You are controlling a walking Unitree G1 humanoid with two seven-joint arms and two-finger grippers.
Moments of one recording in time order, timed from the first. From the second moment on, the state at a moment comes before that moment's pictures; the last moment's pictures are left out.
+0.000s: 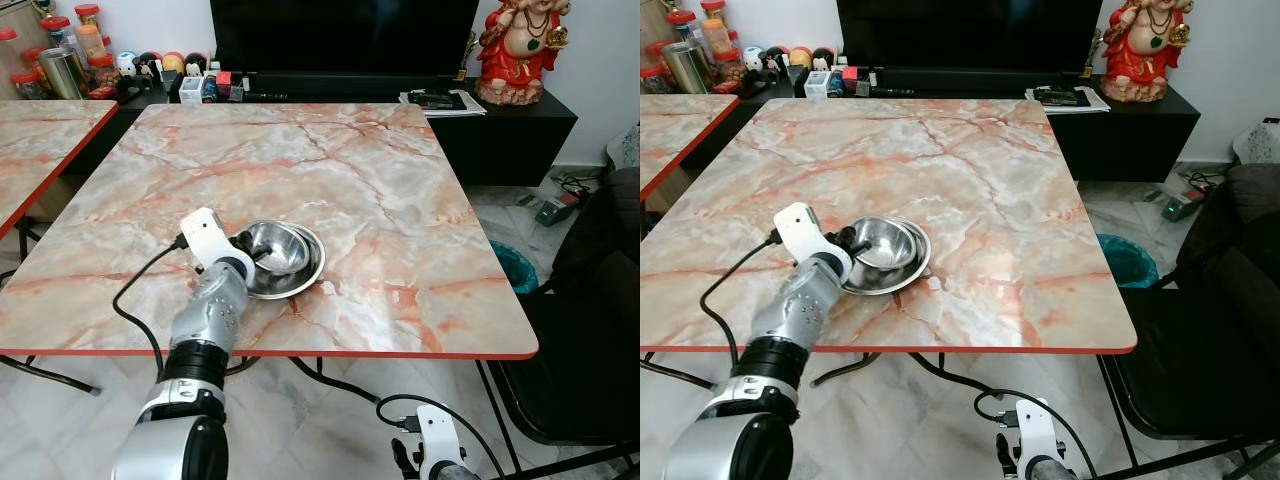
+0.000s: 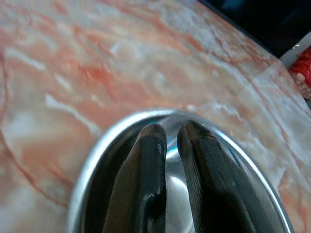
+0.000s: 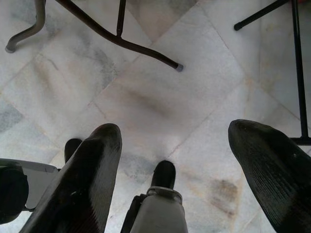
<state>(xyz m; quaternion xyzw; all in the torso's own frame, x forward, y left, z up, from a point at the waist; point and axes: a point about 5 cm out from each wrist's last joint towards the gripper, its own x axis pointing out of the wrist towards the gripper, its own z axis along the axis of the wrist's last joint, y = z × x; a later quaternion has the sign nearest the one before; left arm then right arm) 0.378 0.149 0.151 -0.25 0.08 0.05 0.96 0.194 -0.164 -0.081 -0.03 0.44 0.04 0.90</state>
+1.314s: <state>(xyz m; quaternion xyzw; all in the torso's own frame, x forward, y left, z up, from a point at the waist) 0.313 0.298 0.147 0.20 -0.06 0.24 0.95 0.201 -0.165 -0.076 -0.03 0.43 0.04 0.90</state>
